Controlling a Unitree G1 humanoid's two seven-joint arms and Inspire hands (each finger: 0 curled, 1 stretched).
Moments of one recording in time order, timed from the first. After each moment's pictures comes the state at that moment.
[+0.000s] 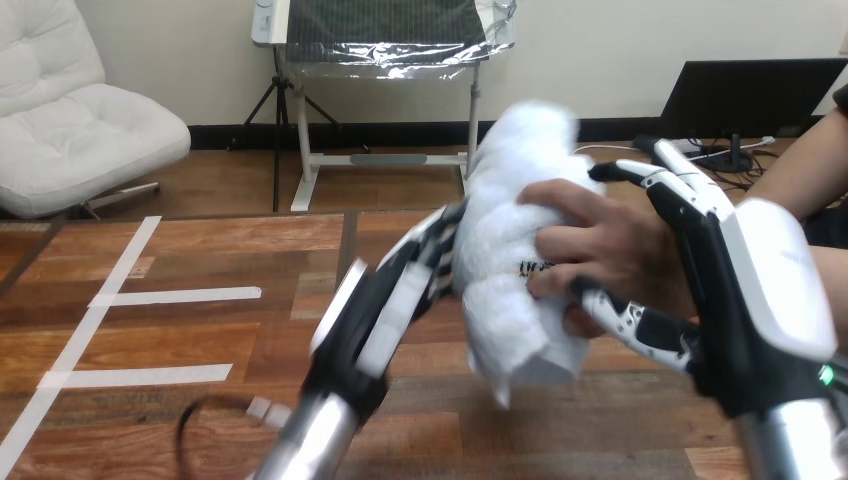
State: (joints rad) left arm -0.06 -0.02 -0.10 0.40 -0.04 -0.51 -0.33; right arm 0.29 -0.26 0.06 -0.56 -0.67 -0.05 -0.13
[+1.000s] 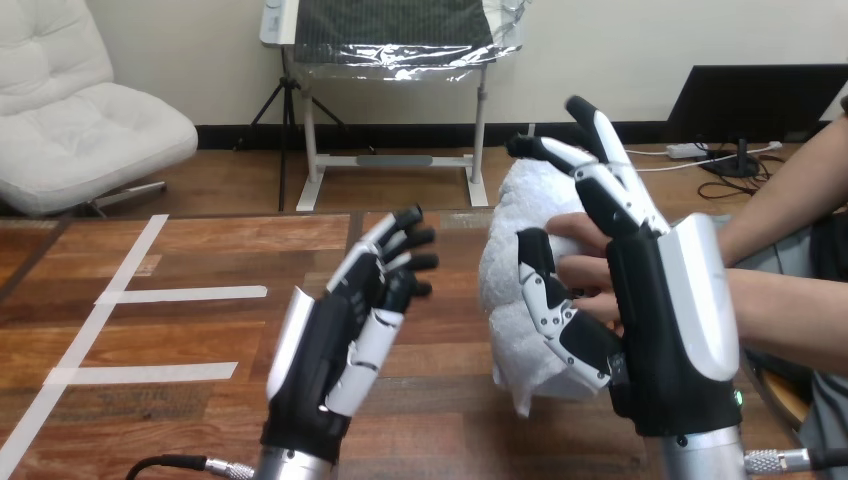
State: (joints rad) left arm 0.12 -0.04 -0.11 0.23 0.09 -0.71 -0.11; right arm 0.27 -0.14 0.19 -0.42 -0.64 -0.31 -0.27
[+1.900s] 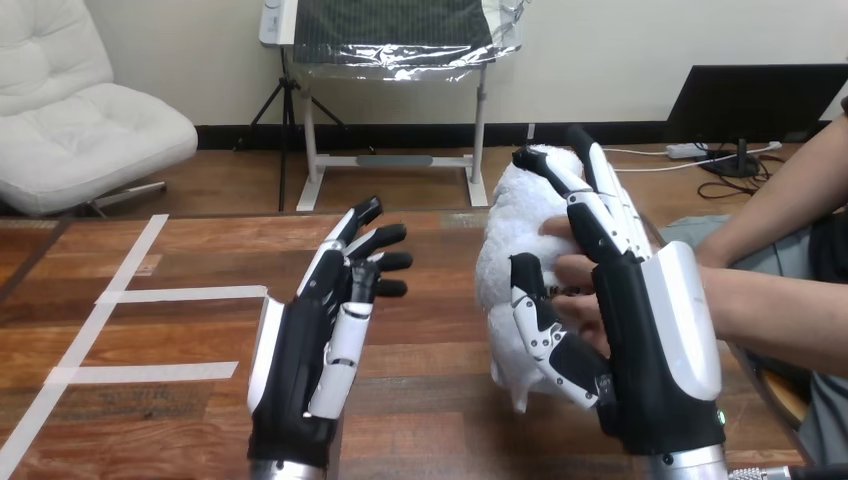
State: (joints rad) left arm 0.16 -0.05 -0.12 0.21 0.10 -0.72 -0.01; right arm 0.30 -0.12 0.22 -0.38 -0.64 -0.33 -0.28
